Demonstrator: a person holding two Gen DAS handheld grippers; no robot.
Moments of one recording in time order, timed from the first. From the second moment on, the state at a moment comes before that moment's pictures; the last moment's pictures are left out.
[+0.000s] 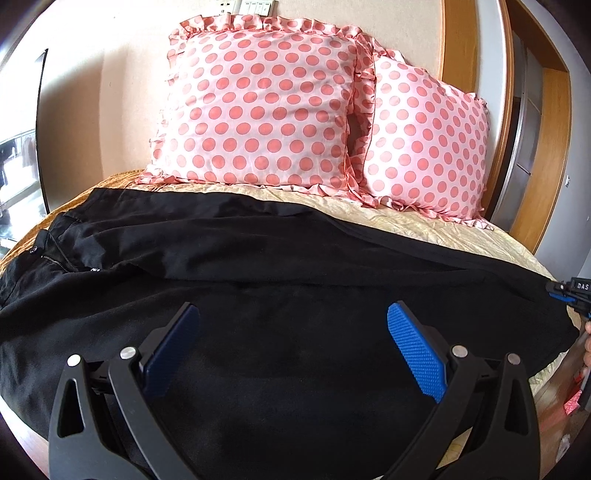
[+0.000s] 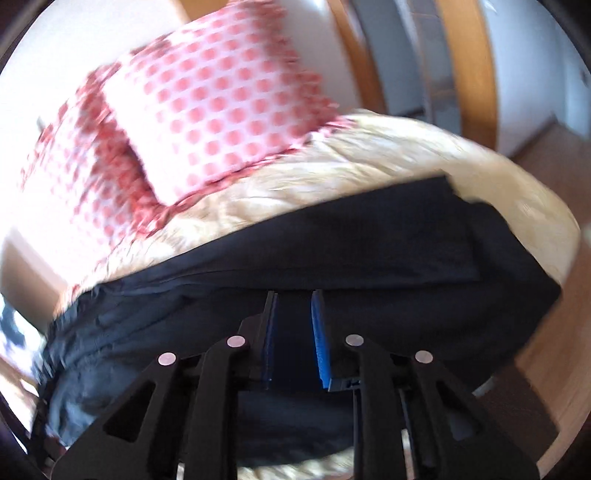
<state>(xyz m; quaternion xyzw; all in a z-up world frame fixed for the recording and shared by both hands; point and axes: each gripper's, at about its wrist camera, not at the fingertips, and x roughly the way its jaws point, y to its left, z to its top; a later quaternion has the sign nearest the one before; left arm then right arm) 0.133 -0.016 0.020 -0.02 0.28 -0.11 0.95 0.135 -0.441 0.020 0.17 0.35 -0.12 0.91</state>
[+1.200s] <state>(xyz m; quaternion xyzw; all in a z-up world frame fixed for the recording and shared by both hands) 0.209 0.056 0.052 -0.10 0.31 -0.09 0.94 0.195 -0.376 0.004 -0.06 0.38 -0.09 0.92</state>
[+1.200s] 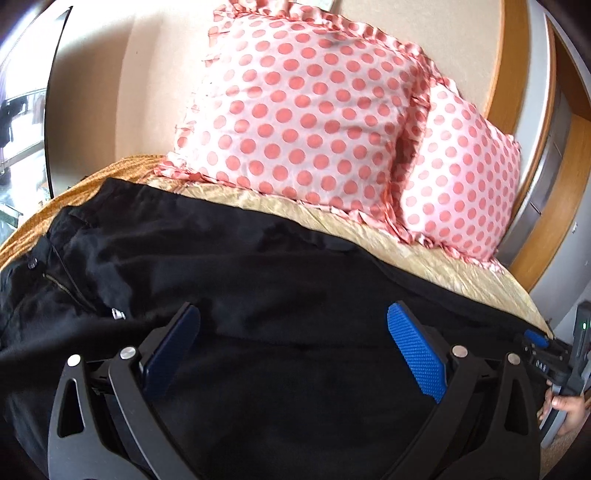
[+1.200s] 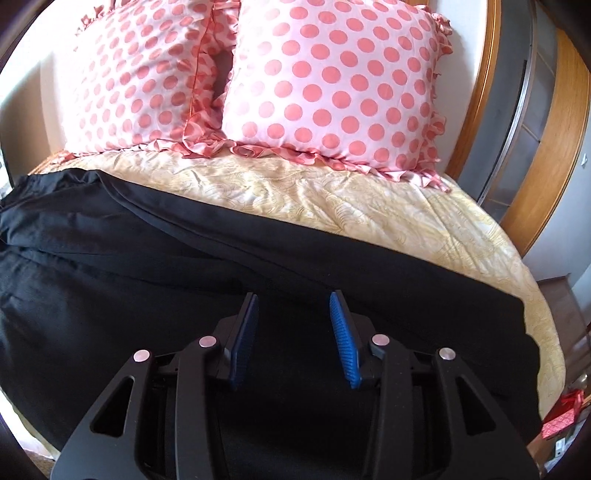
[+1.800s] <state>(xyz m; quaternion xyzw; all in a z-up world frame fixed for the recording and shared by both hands) 0.403 0.070 0.039 -0.13 0.48 -0.04 0.87 0.211 -0.386 -0.022 -0.16 0.40 -0.10 0.90</state>
